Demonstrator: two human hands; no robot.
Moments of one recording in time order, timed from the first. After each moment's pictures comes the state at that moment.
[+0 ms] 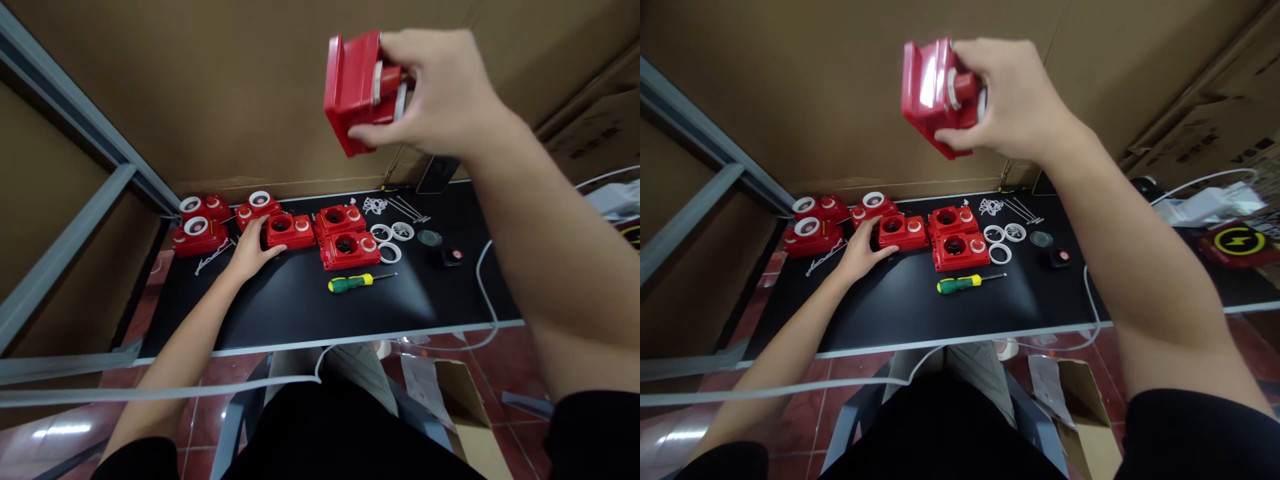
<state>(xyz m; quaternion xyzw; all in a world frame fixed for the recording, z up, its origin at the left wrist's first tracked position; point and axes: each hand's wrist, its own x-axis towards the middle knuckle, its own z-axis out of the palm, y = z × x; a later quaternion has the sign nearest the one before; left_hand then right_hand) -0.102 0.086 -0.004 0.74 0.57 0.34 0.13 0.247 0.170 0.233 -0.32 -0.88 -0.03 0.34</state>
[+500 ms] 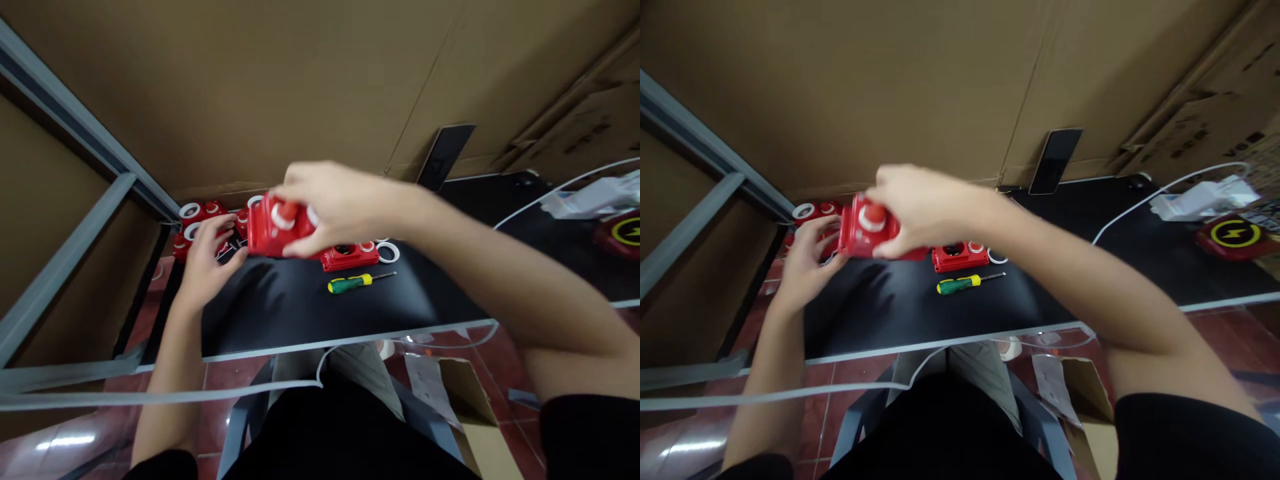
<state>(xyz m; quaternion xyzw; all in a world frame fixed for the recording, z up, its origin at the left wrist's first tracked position) -0.125 0.023 0.064 0.71 0.53 0.44 0.14 0.174 0.096 0.209 -0.24 -0.96 0.04 0.11</state>
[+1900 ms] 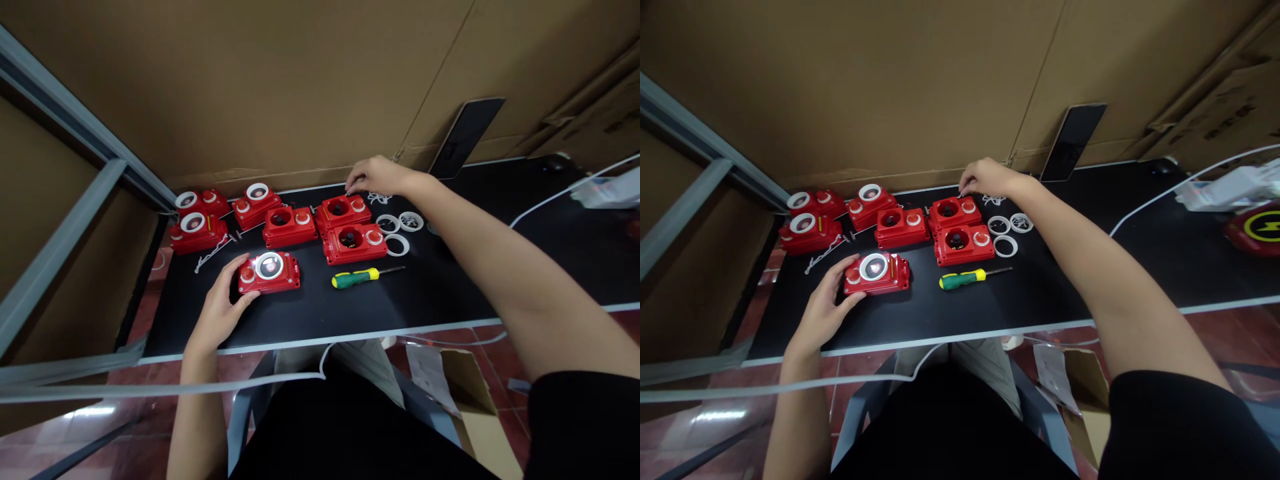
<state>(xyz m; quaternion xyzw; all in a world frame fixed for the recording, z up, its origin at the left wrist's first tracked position) -0.119 -0.054 0.009 0.66 0.61 0.36 0.25 0.262 0.281 0.058 -0.35 -0.91 0.19 0.12</state>
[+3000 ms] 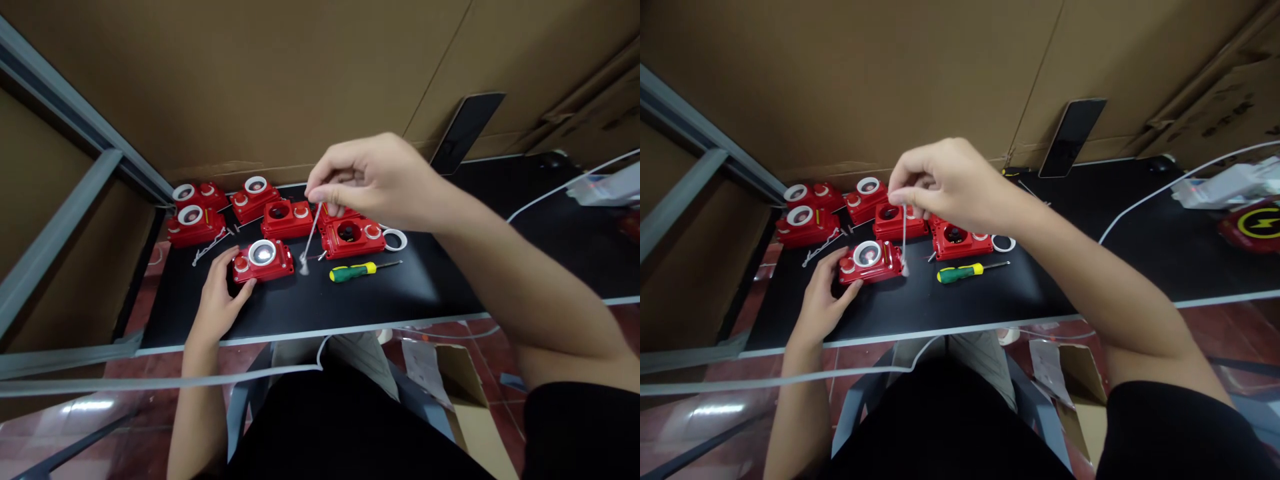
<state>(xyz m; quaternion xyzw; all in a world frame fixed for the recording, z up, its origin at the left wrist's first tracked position) -0.110 -0.054 0.011 0.69 0.63 0.34 0.11 0.205 0.094 0.177 -0.29 -0.85 0.34 0.29</state>
